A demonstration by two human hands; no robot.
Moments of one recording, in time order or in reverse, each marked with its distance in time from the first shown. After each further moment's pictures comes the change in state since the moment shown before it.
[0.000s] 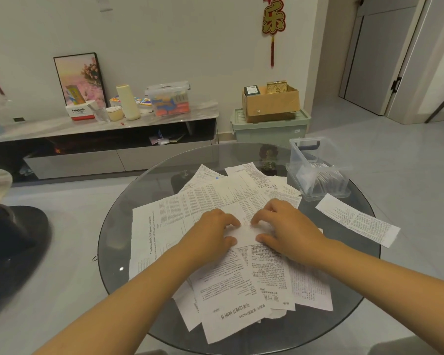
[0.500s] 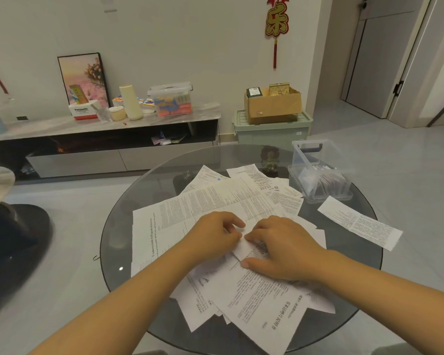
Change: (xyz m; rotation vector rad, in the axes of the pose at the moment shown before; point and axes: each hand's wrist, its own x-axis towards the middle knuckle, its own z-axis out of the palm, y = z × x) left_hand 0.000 -0.001 -0.002 -0.294 0.038 -0.043; right_hand -0.009 -0.018 0.003 -0.143 -0.100 -0.145
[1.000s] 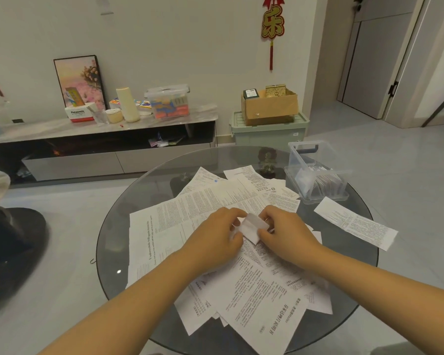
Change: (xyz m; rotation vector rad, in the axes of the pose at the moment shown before) left_hand -0.005 0.008 0.007 0.139 0.033 0.175; right_hand 0.008 0.008 -0.002 0.463 0.154 0.387
